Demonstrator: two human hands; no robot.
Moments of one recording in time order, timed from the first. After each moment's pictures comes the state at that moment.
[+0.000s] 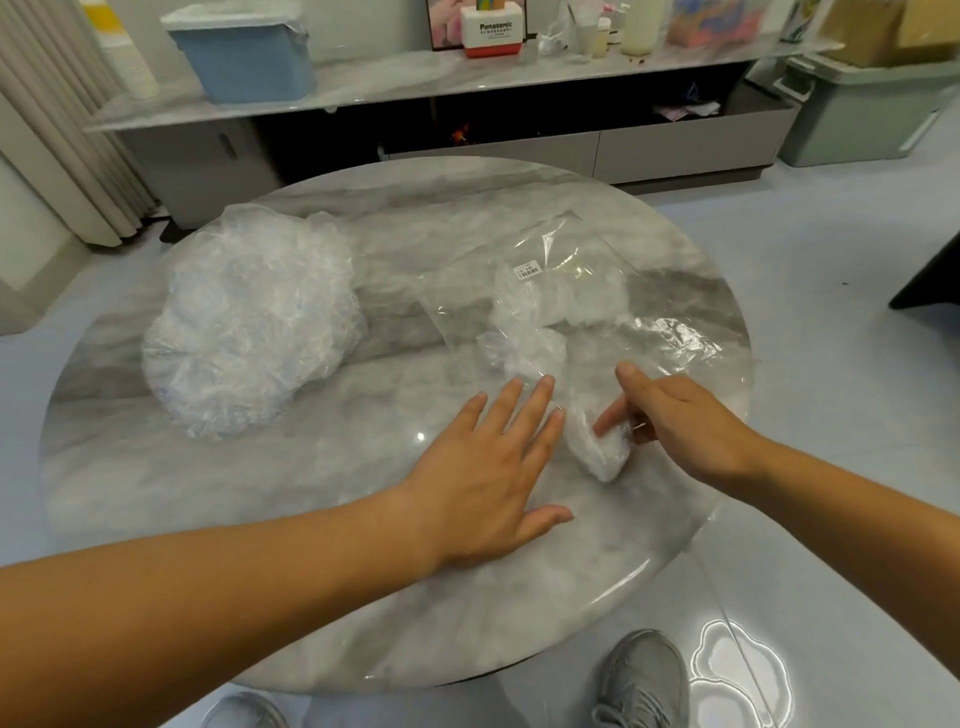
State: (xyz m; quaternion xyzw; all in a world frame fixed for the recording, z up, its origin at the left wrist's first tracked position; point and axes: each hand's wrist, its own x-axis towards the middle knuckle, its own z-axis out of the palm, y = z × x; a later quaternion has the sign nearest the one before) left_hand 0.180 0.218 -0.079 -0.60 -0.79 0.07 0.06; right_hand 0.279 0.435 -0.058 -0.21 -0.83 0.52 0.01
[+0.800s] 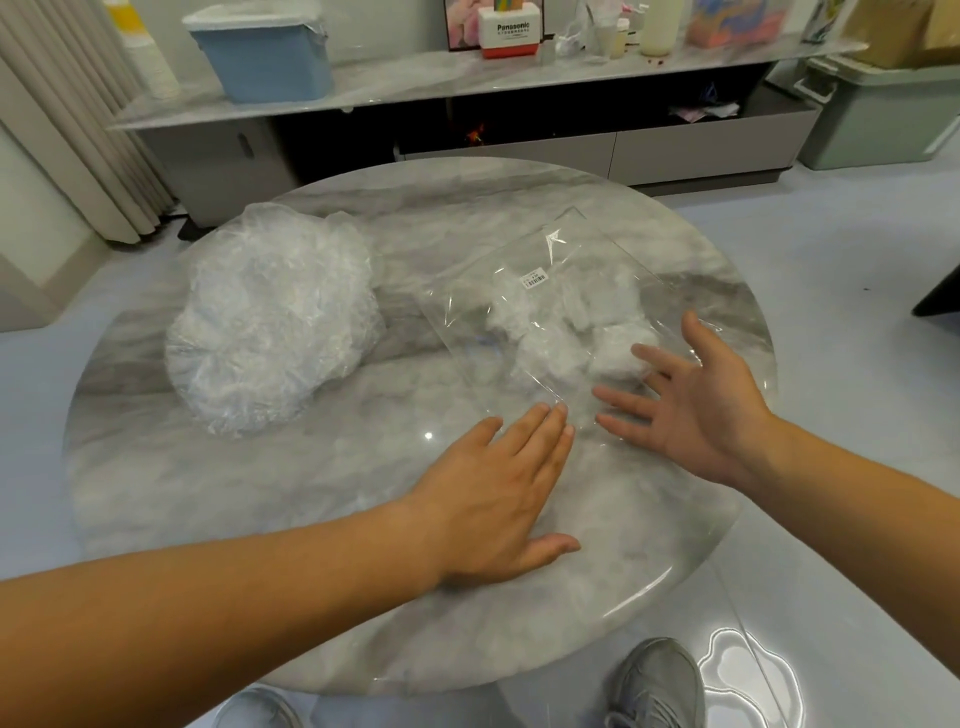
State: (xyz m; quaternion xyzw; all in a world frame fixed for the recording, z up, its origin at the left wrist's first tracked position) left_hand 0.179 0.203 -0.080 -0.63 -0.77 0.09 0.08; right_hand 0.253 0.428 -0.050 -0.32 -0.41 0.86 0.05
